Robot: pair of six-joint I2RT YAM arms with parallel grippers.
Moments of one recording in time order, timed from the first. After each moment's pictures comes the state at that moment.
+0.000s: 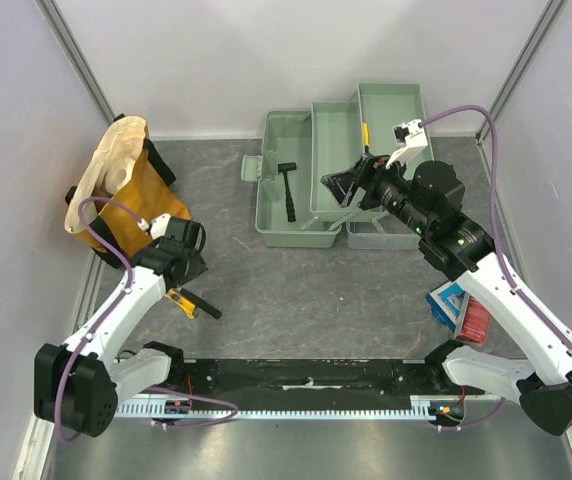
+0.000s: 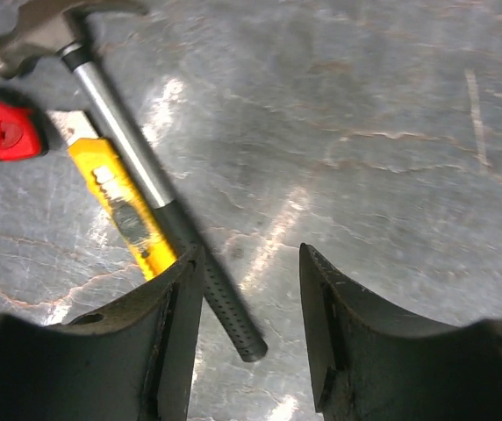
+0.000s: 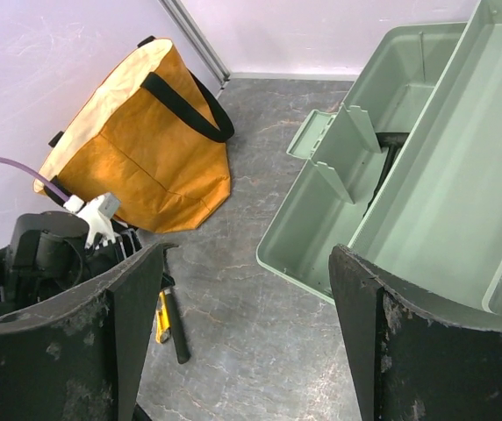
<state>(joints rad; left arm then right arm) -0.30 1.07 0.76 -0.72 -0.37 -0.77 0.57 1.09 1.19 -0.17 -0.07 0.47</state>
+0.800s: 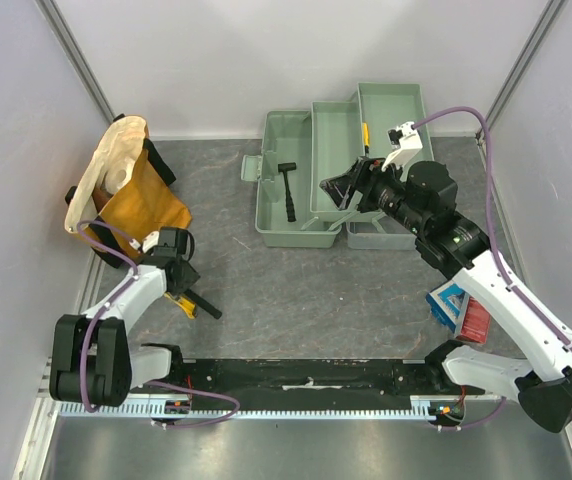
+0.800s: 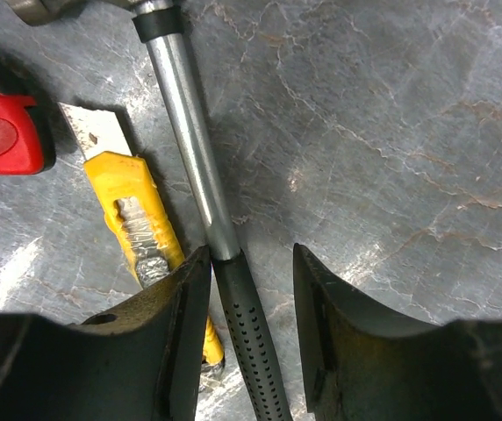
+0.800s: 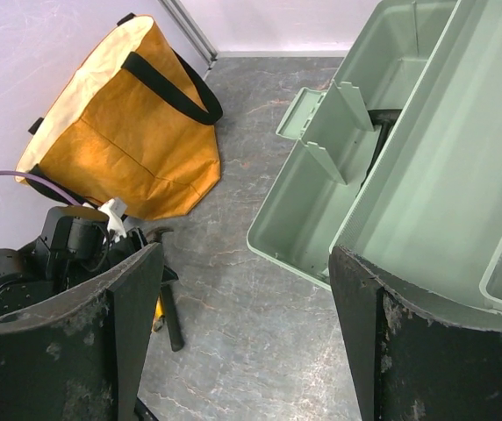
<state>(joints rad) -0.10 1.21 0.58 -0.52 -0.28 -0.80 0.57 1.11 1.18 -0.21 -0.06 0.48</state>
